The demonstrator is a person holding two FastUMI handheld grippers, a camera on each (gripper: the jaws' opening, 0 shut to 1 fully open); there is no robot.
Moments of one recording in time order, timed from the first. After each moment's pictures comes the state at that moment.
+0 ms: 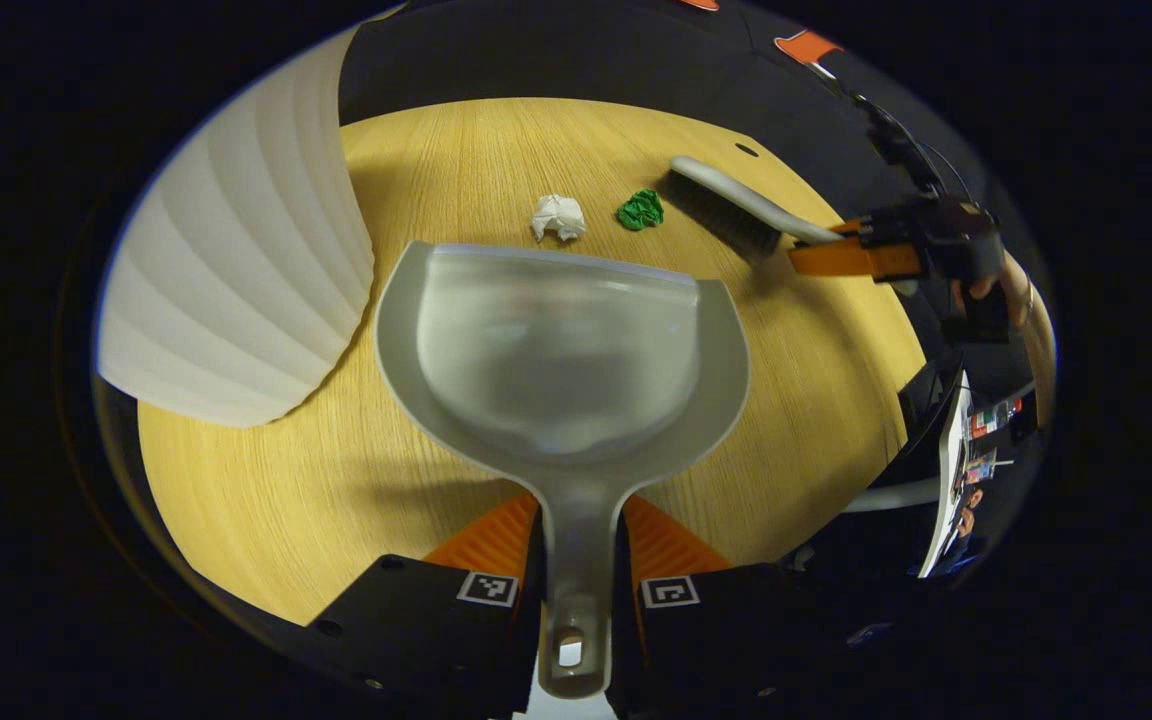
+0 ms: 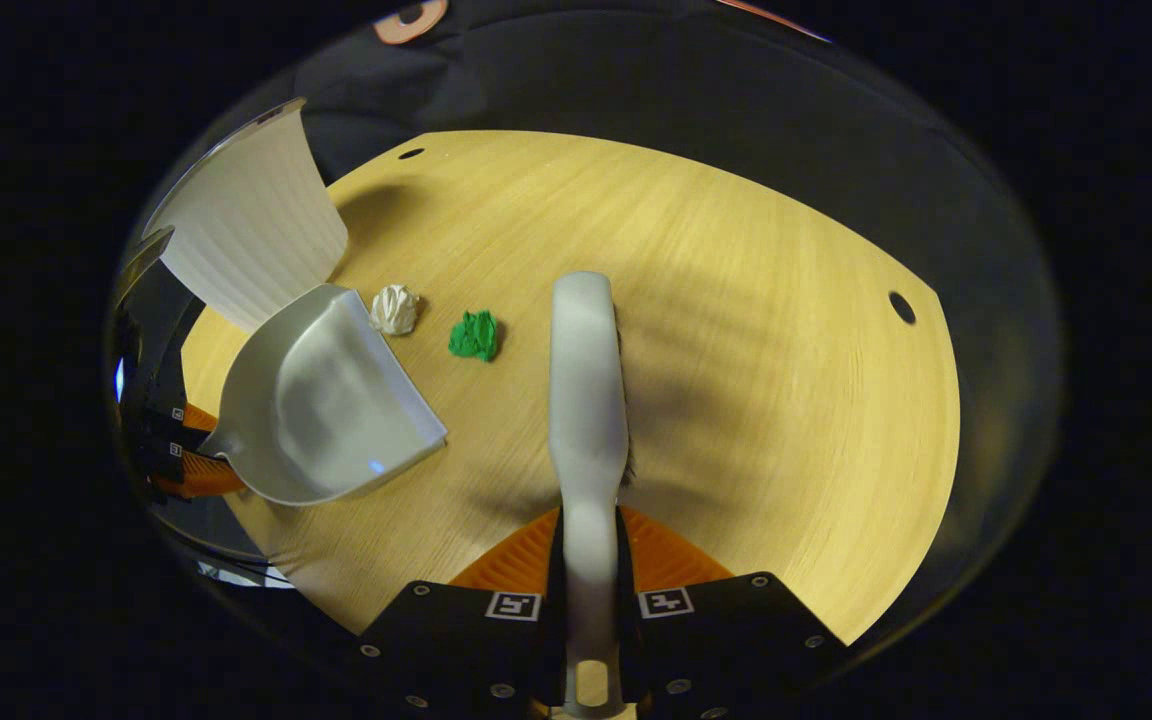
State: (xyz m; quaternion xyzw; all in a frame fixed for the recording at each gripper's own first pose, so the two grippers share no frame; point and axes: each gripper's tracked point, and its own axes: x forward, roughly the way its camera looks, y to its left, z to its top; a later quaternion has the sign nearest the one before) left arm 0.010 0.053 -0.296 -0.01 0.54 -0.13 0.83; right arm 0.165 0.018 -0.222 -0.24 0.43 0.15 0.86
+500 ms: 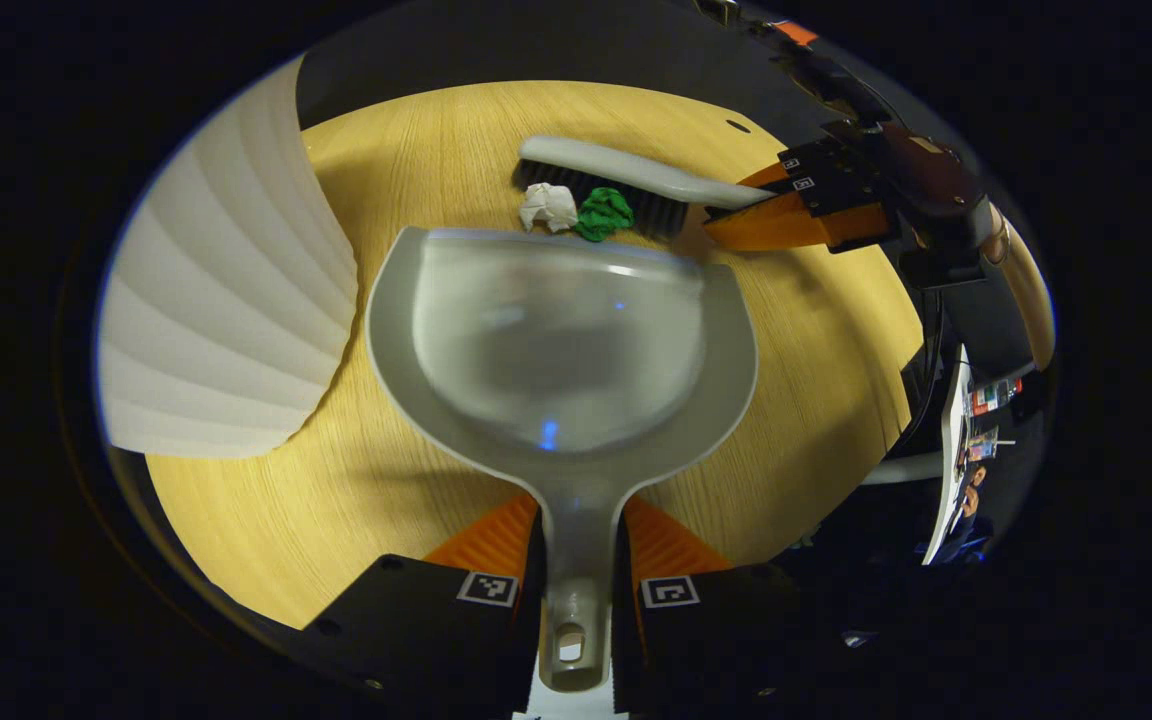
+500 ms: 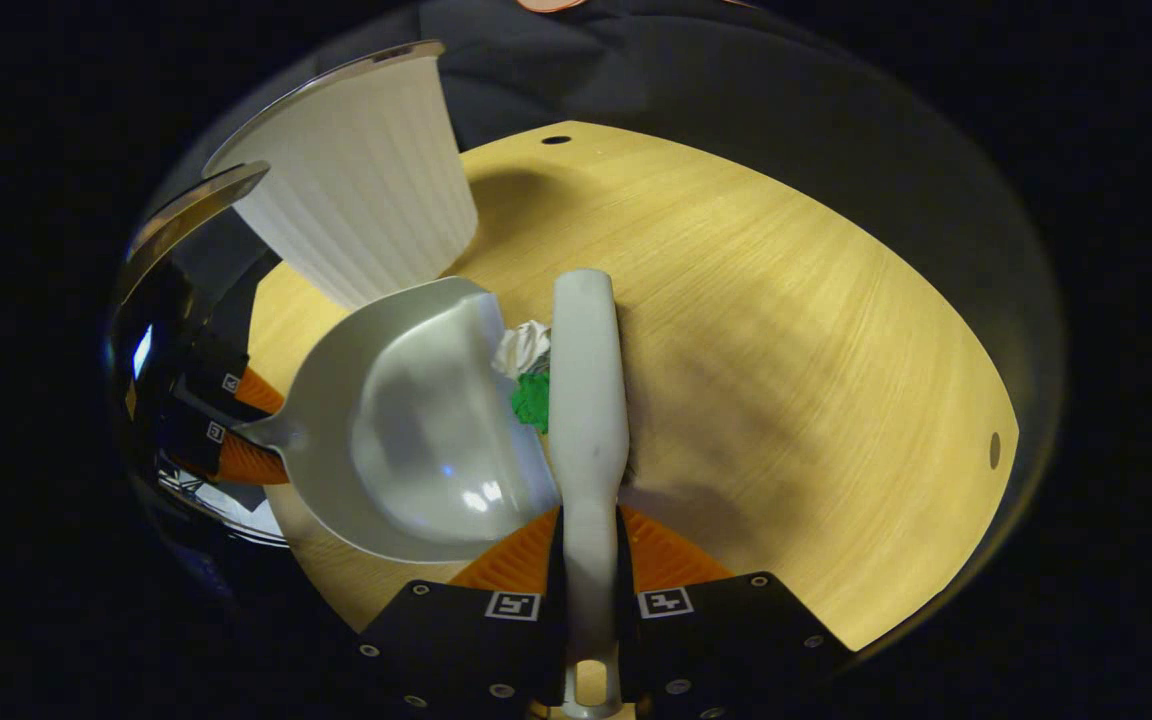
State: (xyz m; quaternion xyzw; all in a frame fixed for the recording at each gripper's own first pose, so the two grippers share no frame) left arm 0.002 0.056 -0.281 0.01 0.57 -0.14 0.81; right arm 0.157 0.113 -0.233 -0.28 0.43 0.32 0.80
